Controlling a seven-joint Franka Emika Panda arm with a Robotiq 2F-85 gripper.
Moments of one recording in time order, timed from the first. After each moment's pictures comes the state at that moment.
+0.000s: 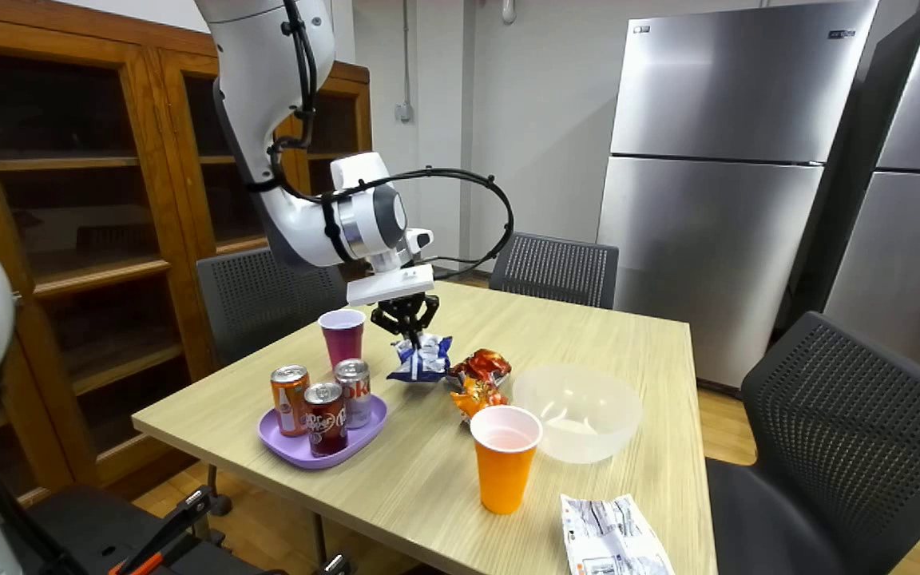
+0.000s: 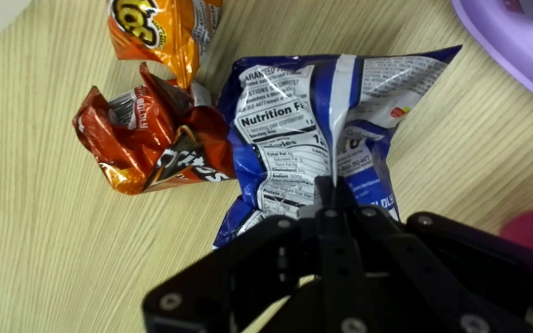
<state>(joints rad) 0.19 0.48 -0.16 -2.17 -0.43 2.84 -0.07</state>
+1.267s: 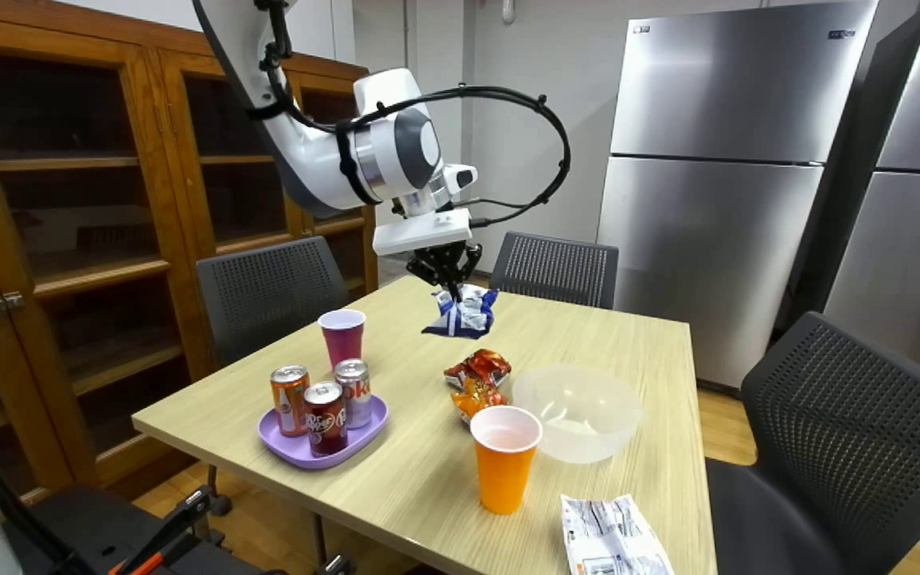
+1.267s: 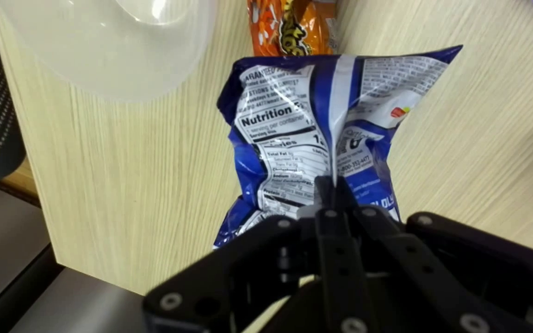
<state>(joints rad) 0.06 0.20 -0.18 -2.31 -0.42 2.84 -0.05</state>
